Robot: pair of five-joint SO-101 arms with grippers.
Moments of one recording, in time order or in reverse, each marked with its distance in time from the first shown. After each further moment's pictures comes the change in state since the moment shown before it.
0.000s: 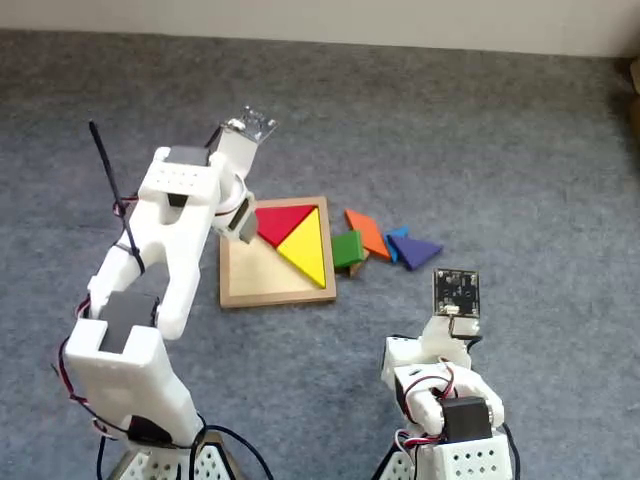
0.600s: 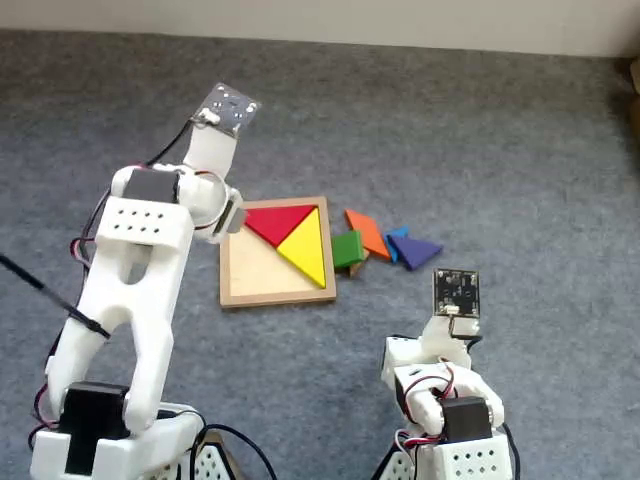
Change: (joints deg) left arm -1.3 -27.8 15.6 -3.0 2.5; right arm 0.0 0.0 0.0 0.0 0.0
